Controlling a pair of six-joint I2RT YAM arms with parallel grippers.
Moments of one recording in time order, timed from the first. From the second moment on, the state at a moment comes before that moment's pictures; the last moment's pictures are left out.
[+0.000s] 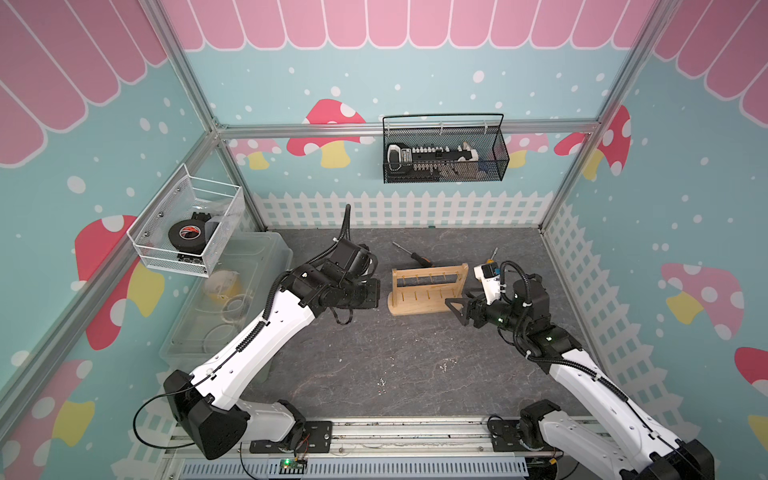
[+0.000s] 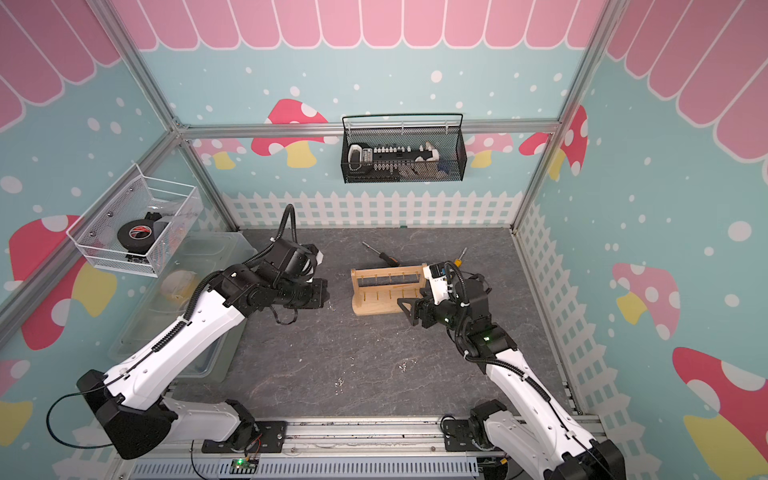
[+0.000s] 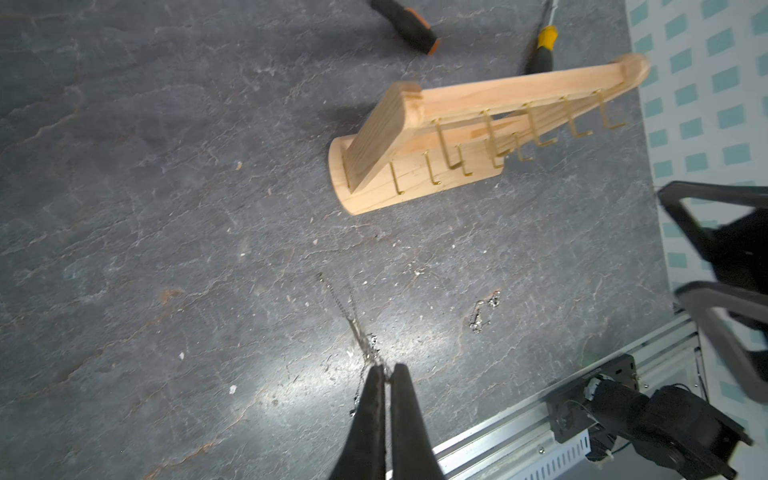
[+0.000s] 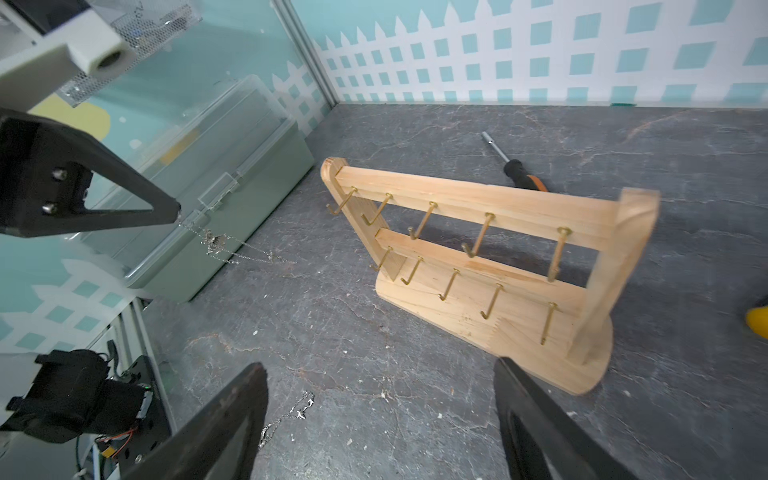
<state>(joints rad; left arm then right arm) -0.63 1.36 1.47 -1.04 0.07 -0.51 0.36 0.94 0.66 -0.09 -0.48 0.24</state>
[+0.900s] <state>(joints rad) -0.80 1.52 1.79 -1.12 0.09 -0.49 0.61 1.22 0.74 0.27 -0.59 0.02</state>
